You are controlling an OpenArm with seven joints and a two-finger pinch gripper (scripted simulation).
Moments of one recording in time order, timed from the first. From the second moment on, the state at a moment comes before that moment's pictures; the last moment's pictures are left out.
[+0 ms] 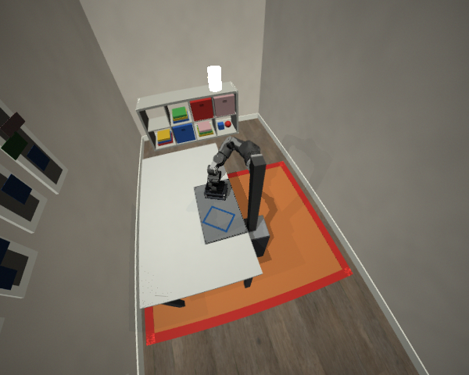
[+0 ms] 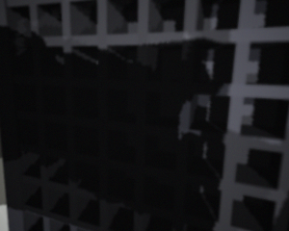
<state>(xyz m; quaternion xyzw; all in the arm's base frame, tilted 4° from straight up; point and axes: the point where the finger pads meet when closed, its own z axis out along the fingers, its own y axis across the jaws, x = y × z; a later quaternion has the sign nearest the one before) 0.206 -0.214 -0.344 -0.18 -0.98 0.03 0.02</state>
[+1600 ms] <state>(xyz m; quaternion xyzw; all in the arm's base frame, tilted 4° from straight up) 0.206 -0.251 -0.331 -0.18 -0.98 0.03 0.02</state>
